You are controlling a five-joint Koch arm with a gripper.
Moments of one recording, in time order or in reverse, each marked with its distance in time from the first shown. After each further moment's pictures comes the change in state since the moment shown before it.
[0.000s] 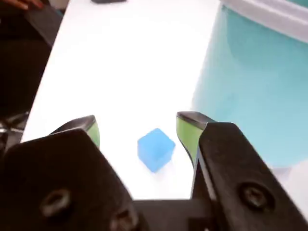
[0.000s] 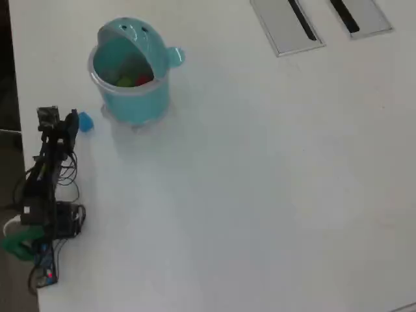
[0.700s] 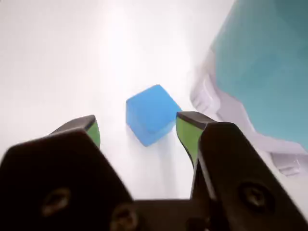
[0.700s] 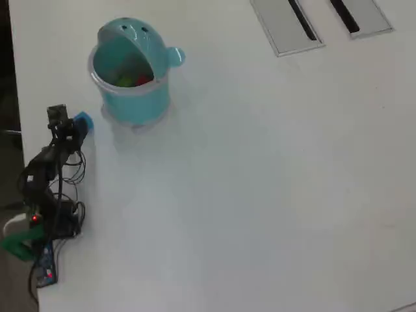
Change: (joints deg) arm 2.0 -20.3 -4.2 -3.6 -6.2
